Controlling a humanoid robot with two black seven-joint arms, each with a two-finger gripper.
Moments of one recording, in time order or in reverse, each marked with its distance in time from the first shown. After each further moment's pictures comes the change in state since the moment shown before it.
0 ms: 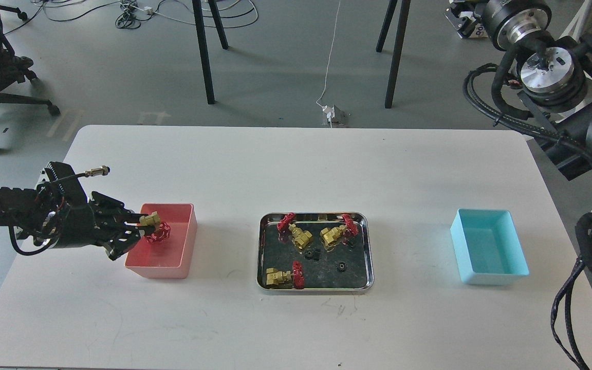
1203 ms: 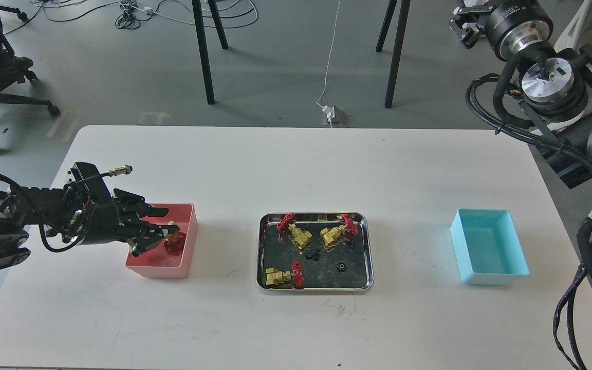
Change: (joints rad) left arm 0.064 -0.067 -0.138 0.052 -0.014 0.002 0.000; right arm -0.024 -0.010 -0.007 0.025 -0.019 -0.014 0.010
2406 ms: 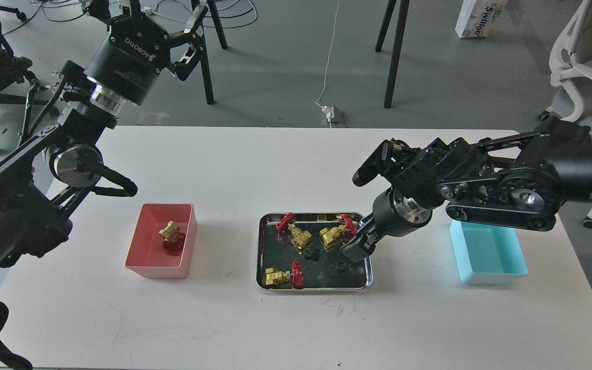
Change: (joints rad) left arm 0.405 -0.257 -1.383 -0.102 -1.377 -0.829 0.000; right arm 0.351 0.086 -1.204 0.570 -1.639 0.440 -0.006
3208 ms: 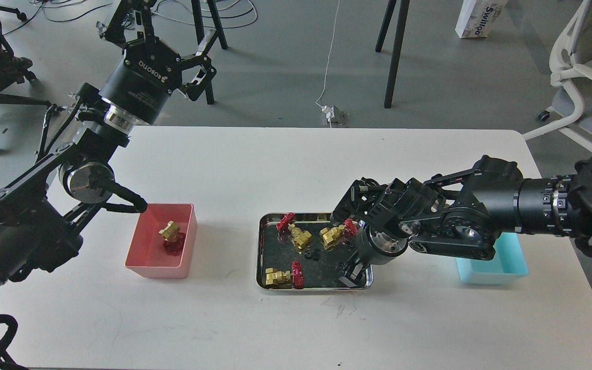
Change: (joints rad) left arm 0.042 -0.025 0.001 -0.004 0.003 0.000 0.000; right arm -0.127 0.131 -0.078 -0.142 -0.016 0.000 -0.023
